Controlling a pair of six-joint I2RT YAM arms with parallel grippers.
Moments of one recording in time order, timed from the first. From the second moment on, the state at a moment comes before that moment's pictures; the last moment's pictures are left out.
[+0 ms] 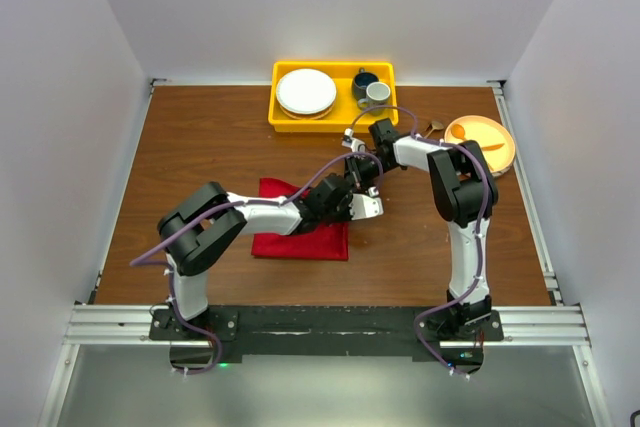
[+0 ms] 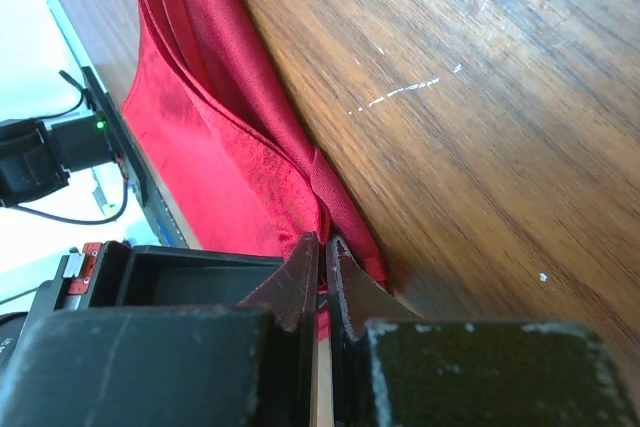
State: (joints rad) left arm -0.91 1.88 1.00 0.14 -0.05 0.62; right arm 0.35 2.17 1.42 -0.51 -0.87 0.13
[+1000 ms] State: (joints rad) left arm -0.52 1.50 0.84 -0.28 0.33 0.21; right arm 0.35 2.16 1.44 -0.54 -0.83 0.01
